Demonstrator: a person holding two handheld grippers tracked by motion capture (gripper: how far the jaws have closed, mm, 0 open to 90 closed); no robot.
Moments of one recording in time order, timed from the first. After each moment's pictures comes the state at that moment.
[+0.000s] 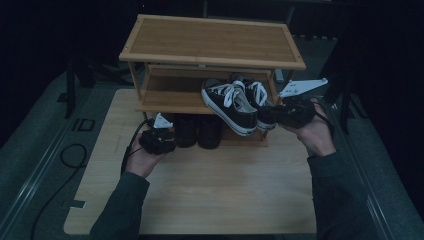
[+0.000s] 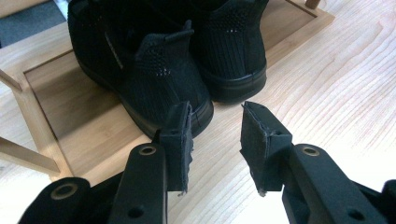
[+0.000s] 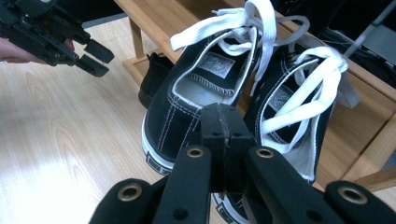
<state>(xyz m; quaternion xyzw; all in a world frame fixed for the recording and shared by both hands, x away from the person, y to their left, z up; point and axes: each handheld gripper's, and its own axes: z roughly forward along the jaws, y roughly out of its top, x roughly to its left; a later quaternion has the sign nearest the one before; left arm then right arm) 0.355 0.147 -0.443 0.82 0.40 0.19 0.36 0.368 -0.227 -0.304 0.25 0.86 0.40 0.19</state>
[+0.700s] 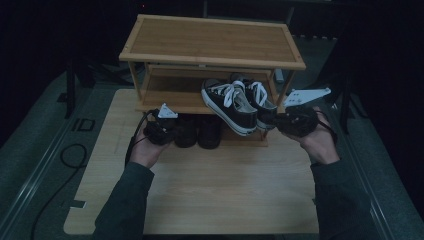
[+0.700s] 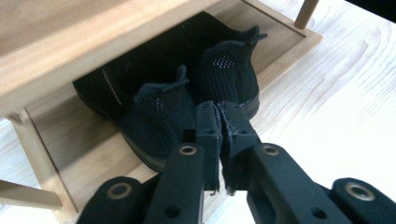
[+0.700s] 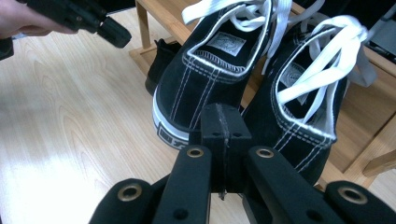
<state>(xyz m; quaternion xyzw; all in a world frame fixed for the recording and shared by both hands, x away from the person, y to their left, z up) 0.373 0.138 -0.422 0.83 0.38 0.19 0.37 0.357 -0.238 -0.319 0.24 0.86 0.40 0.18</state>
